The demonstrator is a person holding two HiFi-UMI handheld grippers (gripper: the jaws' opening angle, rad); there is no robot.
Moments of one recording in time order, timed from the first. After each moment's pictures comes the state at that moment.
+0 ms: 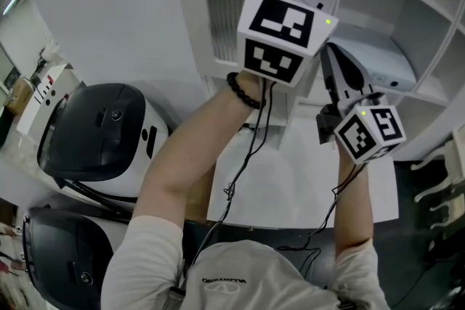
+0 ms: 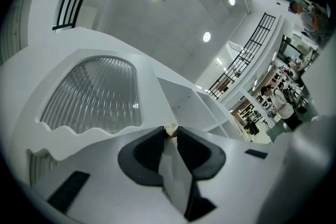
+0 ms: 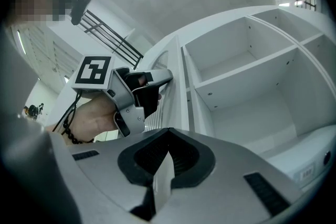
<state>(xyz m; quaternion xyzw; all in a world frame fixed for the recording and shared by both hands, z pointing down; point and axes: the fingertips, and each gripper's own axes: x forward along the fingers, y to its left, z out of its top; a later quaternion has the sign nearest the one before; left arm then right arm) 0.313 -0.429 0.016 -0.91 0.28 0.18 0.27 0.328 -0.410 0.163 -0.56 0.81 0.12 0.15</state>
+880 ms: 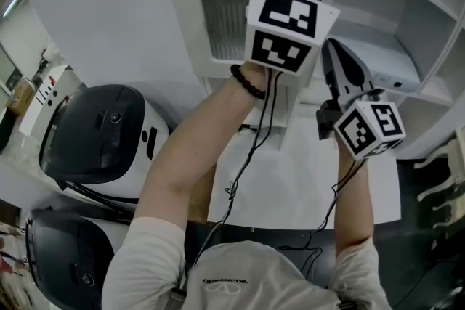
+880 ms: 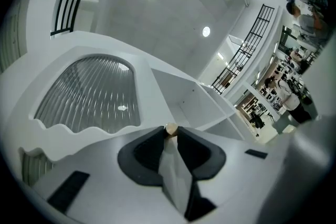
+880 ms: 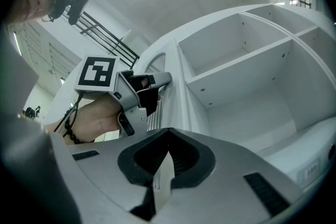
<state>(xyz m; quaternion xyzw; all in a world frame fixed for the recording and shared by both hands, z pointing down) 0.328 -0.462 0.017 -0.89 0.31 0.17 0.28 0.344 -0.432 0.167 -0.57 0.80 0.11 0.17</state>
